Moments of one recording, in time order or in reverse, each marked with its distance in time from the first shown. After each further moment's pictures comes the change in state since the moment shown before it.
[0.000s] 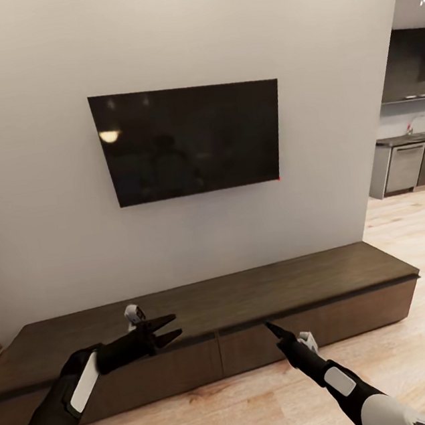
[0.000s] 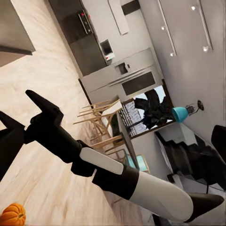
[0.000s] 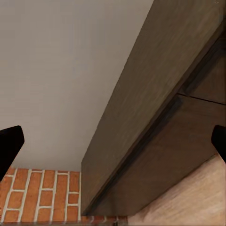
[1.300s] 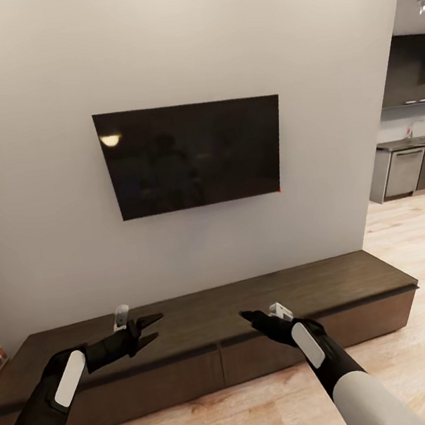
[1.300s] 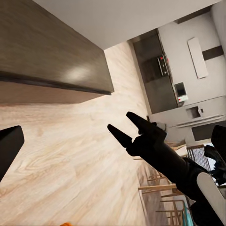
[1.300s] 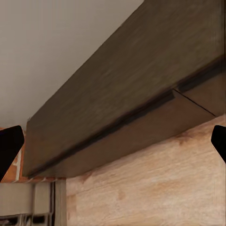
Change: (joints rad) left arm -0.014 0.001 0.186 0.004 0.004 0.004 0.442; right arm 0.000 0.104 0.316 -0.448 0.015 0.283 -0.524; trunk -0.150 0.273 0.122
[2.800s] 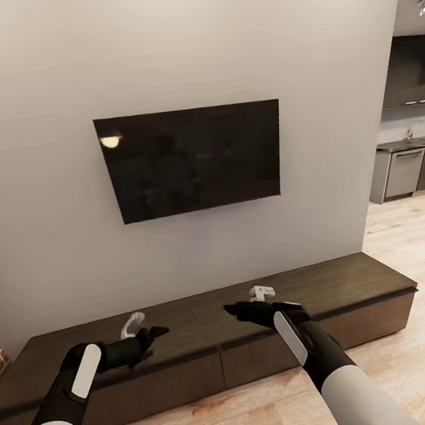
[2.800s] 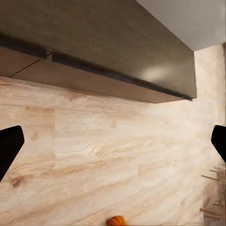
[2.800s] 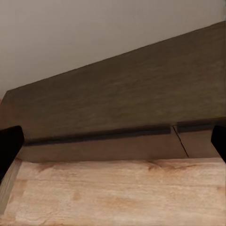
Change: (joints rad) left arm -0.023 -0.078 0.013 0.006 0.007 -0.005 0.514; right arm 0.000 0.036 0.168 -0.205 0.253 0.045 0.002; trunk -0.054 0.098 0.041
